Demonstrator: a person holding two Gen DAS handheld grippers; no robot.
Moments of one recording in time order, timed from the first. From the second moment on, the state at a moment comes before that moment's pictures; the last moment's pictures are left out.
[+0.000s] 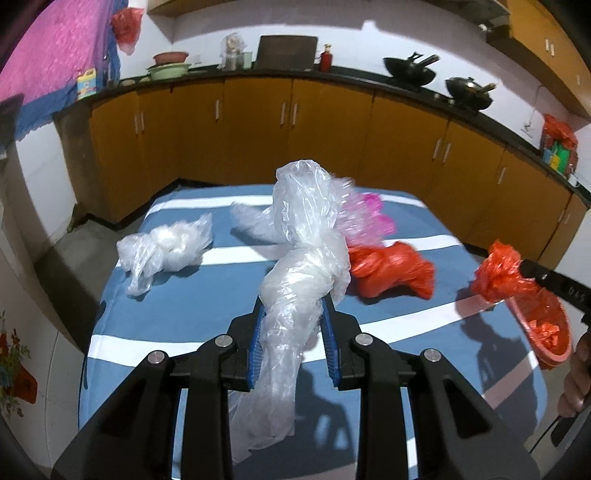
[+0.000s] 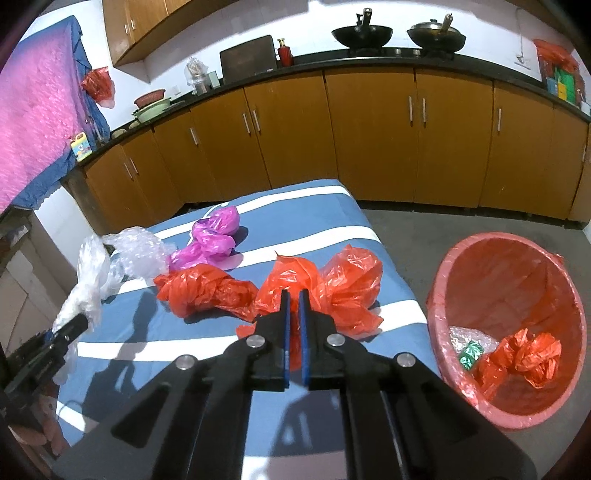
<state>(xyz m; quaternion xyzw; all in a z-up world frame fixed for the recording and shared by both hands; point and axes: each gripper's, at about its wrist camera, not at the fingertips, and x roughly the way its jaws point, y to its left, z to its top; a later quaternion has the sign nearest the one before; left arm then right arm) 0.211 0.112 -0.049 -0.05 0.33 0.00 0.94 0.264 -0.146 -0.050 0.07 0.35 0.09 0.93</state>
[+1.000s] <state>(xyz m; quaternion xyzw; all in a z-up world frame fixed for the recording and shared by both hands) 0.212 -0.031 -0.005 -0.04 0.28 -0.15 0.95 0.199 -0.269 -0.009 0.11 0.28 0.00 0.95</state>
